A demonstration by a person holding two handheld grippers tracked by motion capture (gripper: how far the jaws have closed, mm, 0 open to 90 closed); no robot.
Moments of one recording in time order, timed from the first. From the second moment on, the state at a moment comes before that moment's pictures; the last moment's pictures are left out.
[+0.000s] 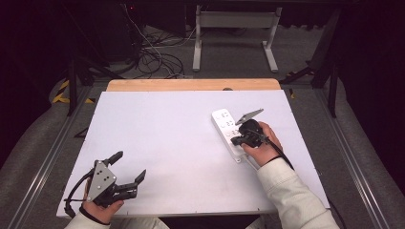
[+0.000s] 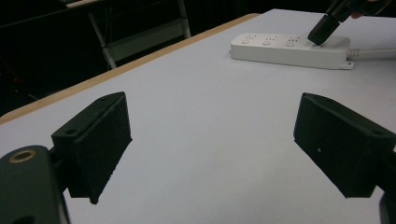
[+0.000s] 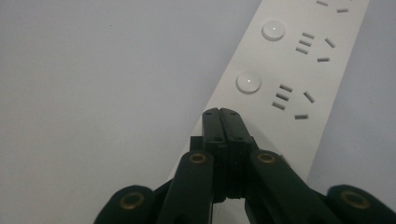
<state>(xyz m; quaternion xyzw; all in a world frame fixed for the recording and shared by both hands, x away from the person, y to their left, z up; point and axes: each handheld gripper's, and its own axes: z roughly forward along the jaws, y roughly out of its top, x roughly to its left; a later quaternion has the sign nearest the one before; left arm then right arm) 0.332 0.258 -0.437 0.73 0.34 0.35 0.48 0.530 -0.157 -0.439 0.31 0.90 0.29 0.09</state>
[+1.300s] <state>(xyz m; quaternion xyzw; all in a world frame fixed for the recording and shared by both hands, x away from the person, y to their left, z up) 0.330 0.258 -0.437 0.74 0.33 0.35 0.48 0.527 -0.147 -0.440 0.33 0.90 0.27 0.11</state>
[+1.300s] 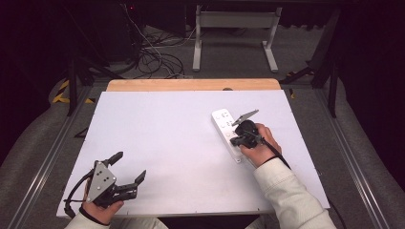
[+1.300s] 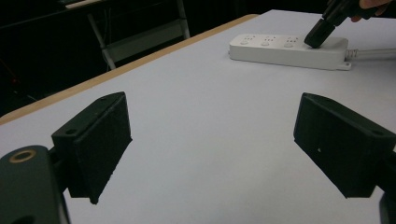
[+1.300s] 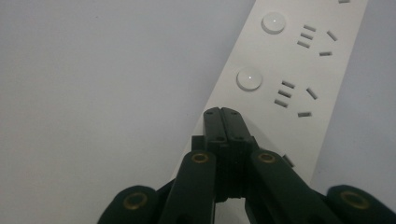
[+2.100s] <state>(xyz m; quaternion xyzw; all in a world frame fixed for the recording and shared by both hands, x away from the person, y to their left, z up) 0.331 0.258 -0.437 0.73 0.34 0.35 0.48 0.523 -0.150 -0.419 0.30 0.89 0.33 0.12</state>
